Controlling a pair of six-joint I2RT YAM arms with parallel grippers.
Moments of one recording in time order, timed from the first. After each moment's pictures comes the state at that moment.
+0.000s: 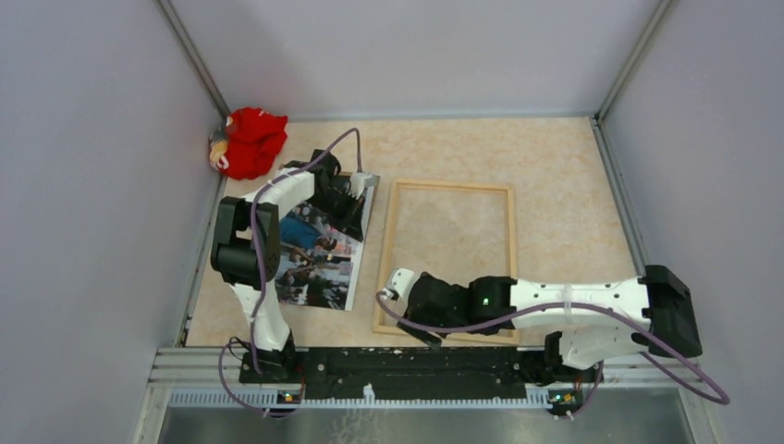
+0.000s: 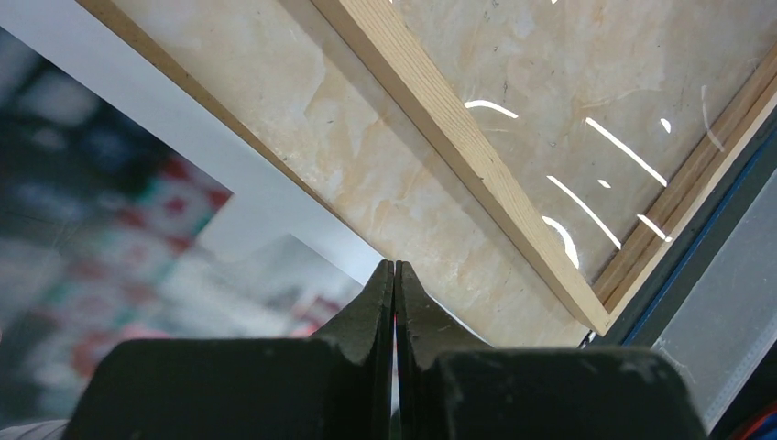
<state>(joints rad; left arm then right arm) -0.22 1.89 1.33 -0.84 0.68 0.44 1.37 1.26 0.92 -0.64 0.22 0.20</state>
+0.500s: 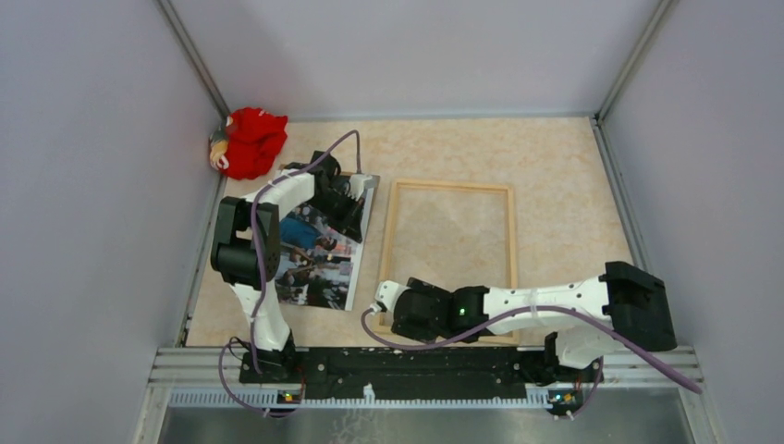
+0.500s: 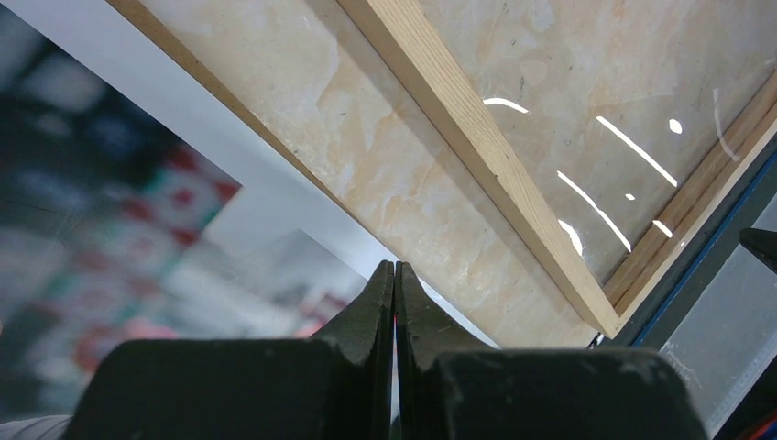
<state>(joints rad) -0.22 1.90 1.32 -0.82 0.66 0.44 1.44 1.42 0.89 -0.54 0.41 0.04</state>
